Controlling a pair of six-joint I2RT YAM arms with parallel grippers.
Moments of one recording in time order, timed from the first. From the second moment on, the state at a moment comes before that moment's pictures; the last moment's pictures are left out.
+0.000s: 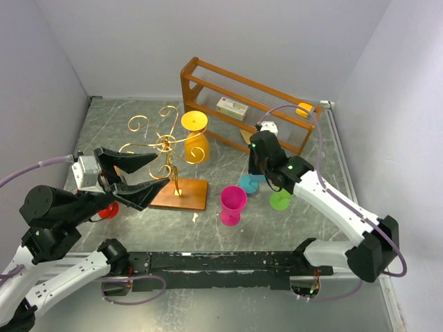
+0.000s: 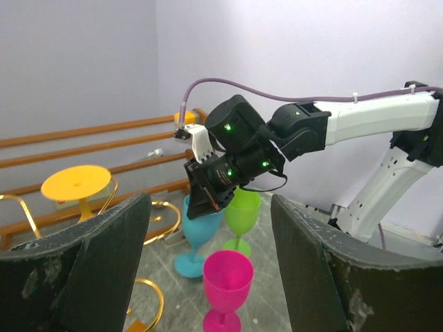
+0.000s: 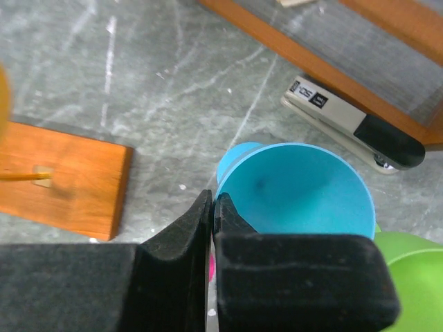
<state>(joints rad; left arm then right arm) -0.79 0.48 0.95 -0.13 0.23 -0.16 0.66 1.25 1.07 -0.58 0.33 0.45</state>
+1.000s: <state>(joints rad) -0.79 0.94 0.98 0.41 0.43 -0.73 0.66 0.42 0.74 0.09 0.33 0.52</state>
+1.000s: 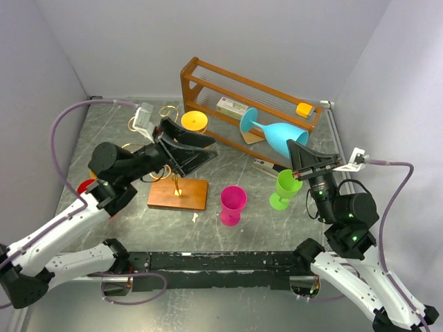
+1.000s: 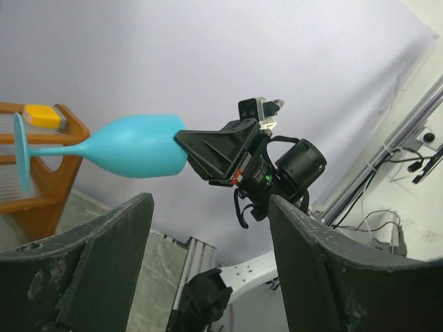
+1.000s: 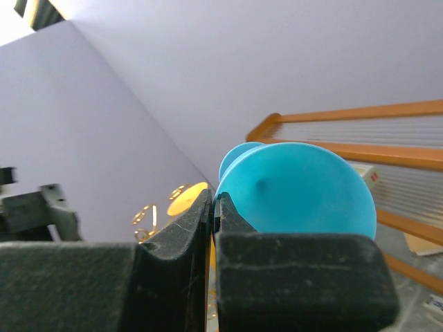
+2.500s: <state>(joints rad) -0.97 1.34 1.10 0.78 -0.17 -1.06 0.66 0.48 0.72 0.44 0.06 0.74</state>
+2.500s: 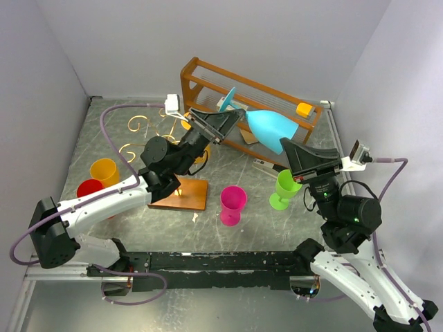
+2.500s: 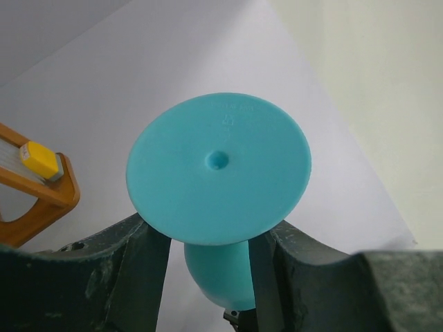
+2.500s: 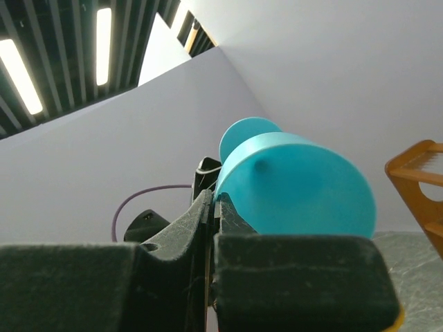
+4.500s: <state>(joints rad) -0.98 1.10 1.05 0.50 0.22 -0.19 0.66 0.67 1.29 -0.39 -0.06 0.79</state>
